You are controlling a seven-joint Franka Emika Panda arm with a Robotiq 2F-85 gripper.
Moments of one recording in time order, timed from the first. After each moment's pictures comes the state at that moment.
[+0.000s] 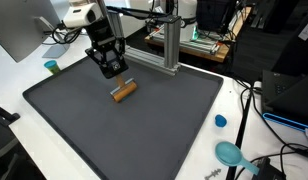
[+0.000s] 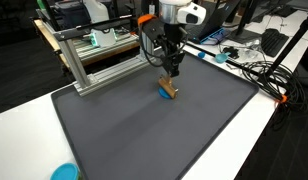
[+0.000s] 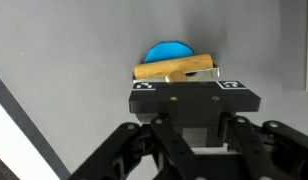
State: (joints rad) arm -0.12 0.39 0.08 -1.86 0.05 2.24 -1.32
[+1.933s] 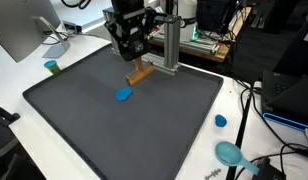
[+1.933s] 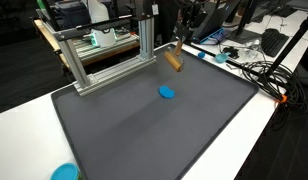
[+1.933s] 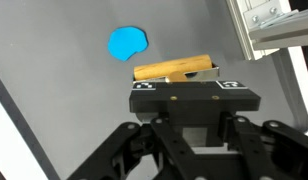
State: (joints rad) arm 0.08 0.32 0.12 -1.68 -0.16 1.85 -0.89
